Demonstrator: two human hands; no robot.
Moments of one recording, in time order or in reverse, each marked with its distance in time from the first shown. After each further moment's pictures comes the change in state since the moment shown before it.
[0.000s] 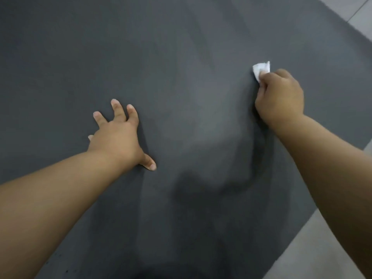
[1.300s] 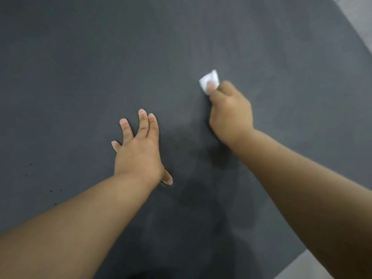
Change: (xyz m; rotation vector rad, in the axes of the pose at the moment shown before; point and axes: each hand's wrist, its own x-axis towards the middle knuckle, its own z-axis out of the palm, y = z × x) left_hand 0.000 -0.003 0.001 -0.180 -0.012 -0.049; right_hand 0.021 -0.125 0.032 0.156 -0.074 -0.440
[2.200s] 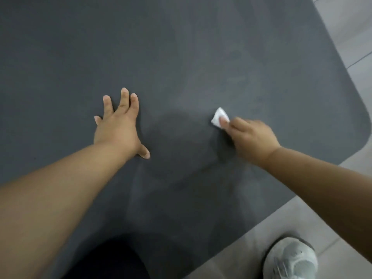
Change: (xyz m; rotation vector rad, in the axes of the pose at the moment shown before) left_hand -0.004 -0.001 -0.008 -0.047 0.000 -0.033; right_hand -0.084 0.090 -0.061 -0.175 -0.373 -0.381
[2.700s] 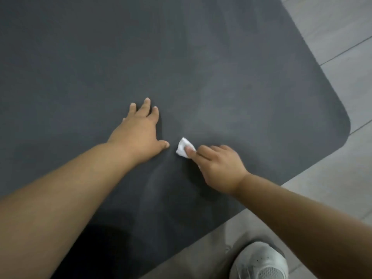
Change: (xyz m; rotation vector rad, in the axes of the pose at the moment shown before) left_hand -0.041 0.110 0.033 -0.089 0.011 0.112; right_hand -0.074 -0.008 0.034 0.120 0.135 -0.149
